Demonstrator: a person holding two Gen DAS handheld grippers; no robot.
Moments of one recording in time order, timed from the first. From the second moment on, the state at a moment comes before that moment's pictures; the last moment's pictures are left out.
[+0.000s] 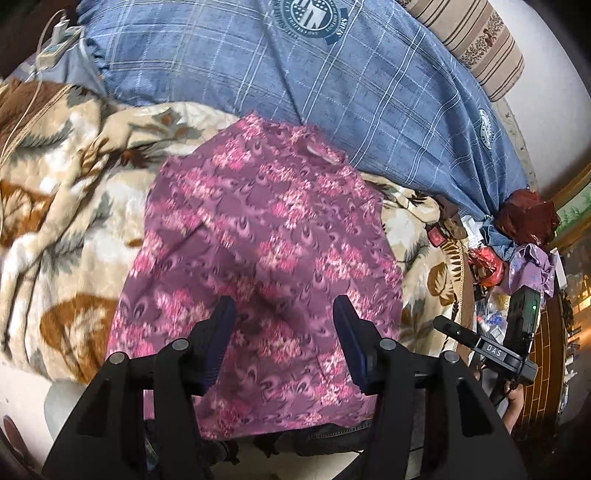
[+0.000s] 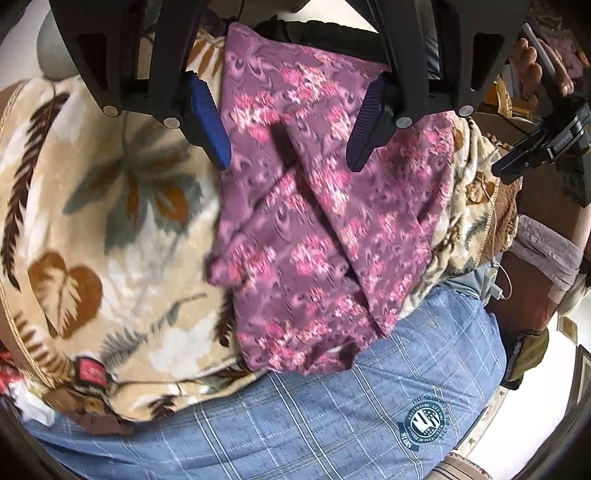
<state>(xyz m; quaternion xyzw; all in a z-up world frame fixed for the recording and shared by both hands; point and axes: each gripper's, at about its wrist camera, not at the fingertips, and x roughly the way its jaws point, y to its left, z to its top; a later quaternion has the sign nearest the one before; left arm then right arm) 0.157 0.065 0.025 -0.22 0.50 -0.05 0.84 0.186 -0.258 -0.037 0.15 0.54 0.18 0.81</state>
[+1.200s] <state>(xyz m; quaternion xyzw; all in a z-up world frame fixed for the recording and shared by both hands) 0.511 0.113 -0.106 -0.17 0.59 -0.06 0.79 0.495 -0.205 -0.115 0.08 0.58 0.17 0.79</state>
